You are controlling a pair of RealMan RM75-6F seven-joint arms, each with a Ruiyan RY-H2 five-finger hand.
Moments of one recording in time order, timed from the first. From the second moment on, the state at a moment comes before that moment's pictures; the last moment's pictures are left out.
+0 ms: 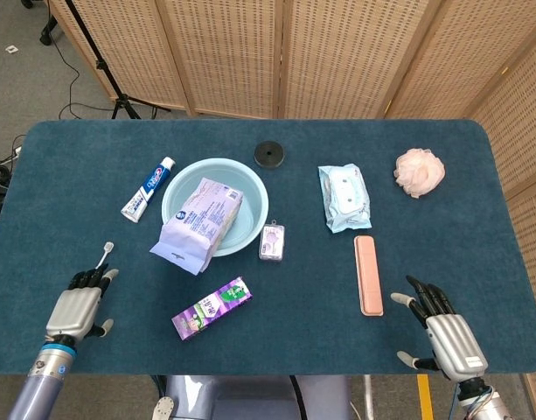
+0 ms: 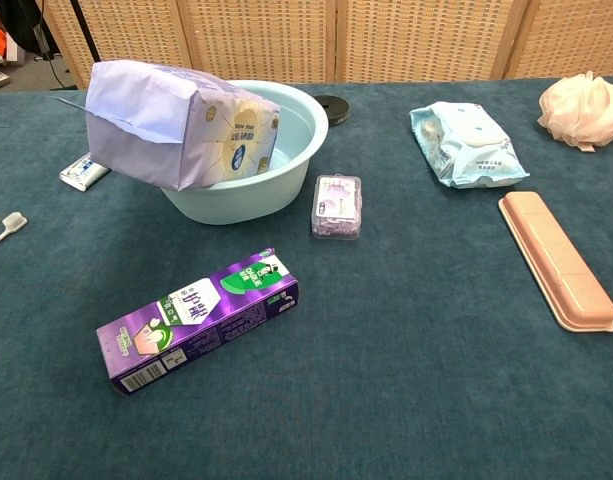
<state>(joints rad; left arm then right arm) -0.31 -1.22 -0.01 -2.06 0.93 1.25 0.64 0.12 -1.04 -0.12 -2.00 -1.62 1.39 -0.06</state>
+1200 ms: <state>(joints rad) -0.46 -1.74 -0.13 -2.17 0.67 1.57 0.95 0.10 -0.98 -0.08 -2.00 -1.64 1.41 0.08</state>
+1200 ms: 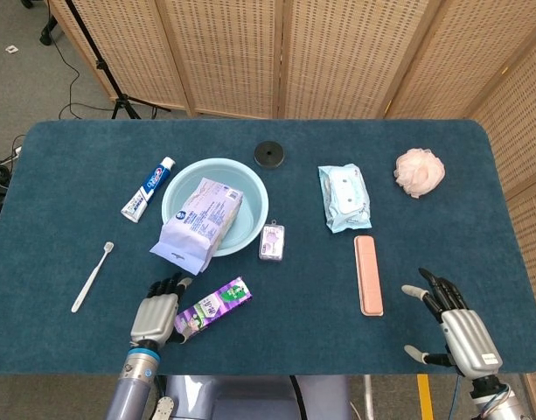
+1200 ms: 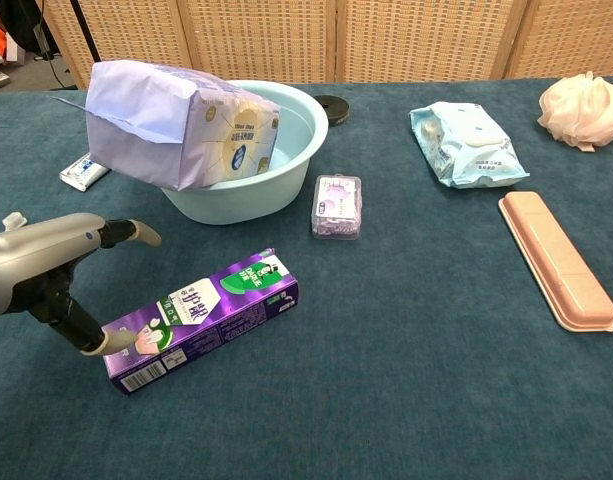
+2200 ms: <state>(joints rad) -0.50 -1.78 -0.13 -2.14 0.64 1.58 0.93 0.09 -0.97 -0.07 -2.00 -1.62 1.41 0.10</state>
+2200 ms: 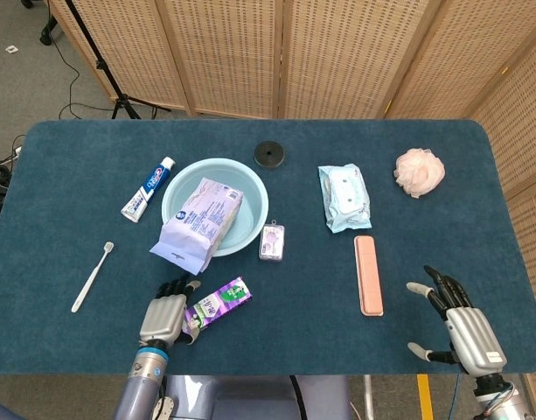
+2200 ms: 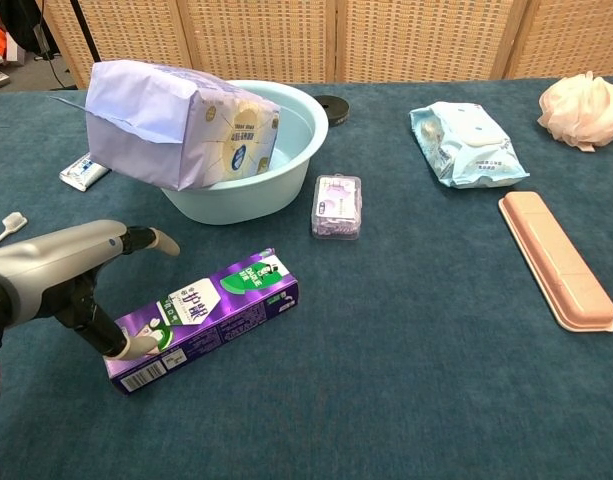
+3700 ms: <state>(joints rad) -0.52 -1.81 -0.15 -1.92 0.66 1.57 0.91 0.09 -0.95 -0.05 -2.00 -1.62 1.41 0.13</state>
